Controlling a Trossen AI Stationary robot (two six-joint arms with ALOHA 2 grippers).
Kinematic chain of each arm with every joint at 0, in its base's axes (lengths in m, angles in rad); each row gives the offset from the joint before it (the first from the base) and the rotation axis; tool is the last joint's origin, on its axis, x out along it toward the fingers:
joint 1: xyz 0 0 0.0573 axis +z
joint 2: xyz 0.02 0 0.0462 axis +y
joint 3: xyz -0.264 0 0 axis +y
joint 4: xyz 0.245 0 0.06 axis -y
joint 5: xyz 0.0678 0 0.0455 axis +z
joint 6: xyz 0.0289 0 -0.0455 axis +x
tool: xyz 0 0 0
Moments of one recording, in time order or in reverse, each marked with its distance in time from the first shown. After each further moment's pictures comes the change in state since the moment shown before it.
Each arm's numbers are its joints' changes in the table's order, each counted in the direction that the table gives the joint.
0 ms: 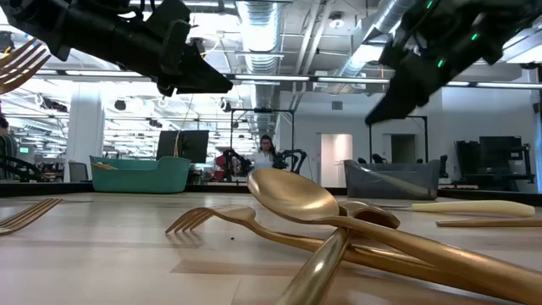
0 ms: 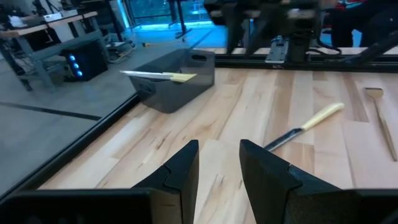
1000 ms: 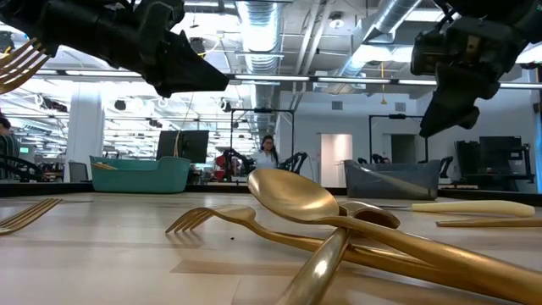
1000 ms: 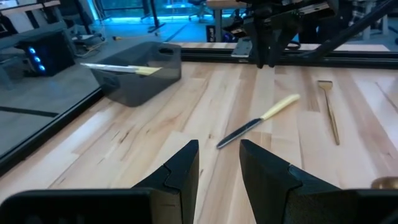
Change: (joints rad) left arm -0.072 0.000 0.000 -0.030 -0.047 -0.061; right arm 0.416 -0.034 0.002 -0.278 -0.111 0.683
